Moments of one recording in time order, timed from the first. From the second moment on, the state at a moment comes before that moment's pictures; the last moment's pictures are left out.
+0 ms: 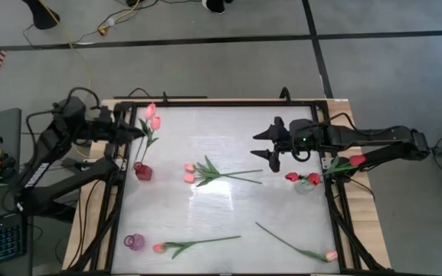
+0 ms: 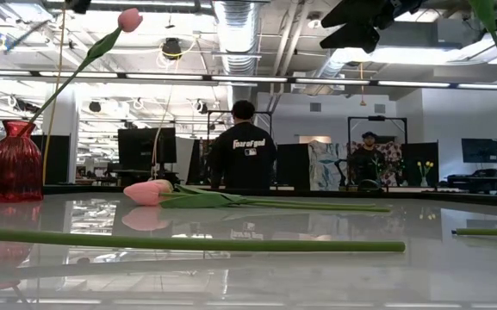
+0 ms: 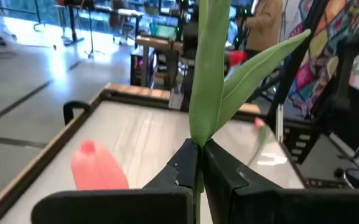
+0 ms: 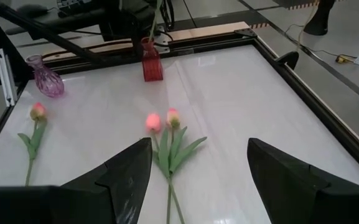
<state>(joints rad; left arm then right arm) 0.79 0.50 0.96 -0.66 0.75 -0.01 -0.05 1.05 0.91 -0.26 0.10 0.12</state>
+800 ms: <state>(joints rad) 0.75 0.35 0.74 -0.67 0.66 0.18 -0.05 1.05 0.91 -0.26 0.10 0.10</state>
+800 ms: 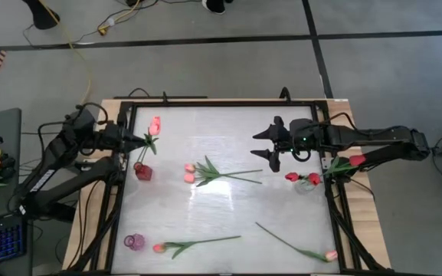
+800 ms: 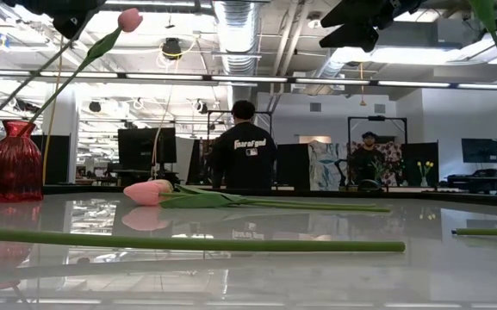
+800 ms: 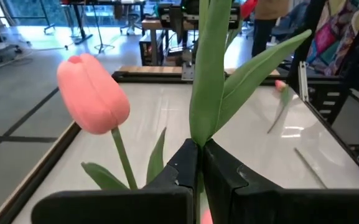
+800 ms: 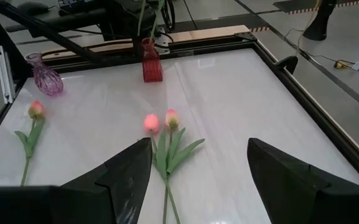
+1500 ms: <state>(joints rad) 0.75 0.13 0.59 -0.50 0.55 0.09 -0.05 1.05 0.91 -0.26 0.10 0.10</state>
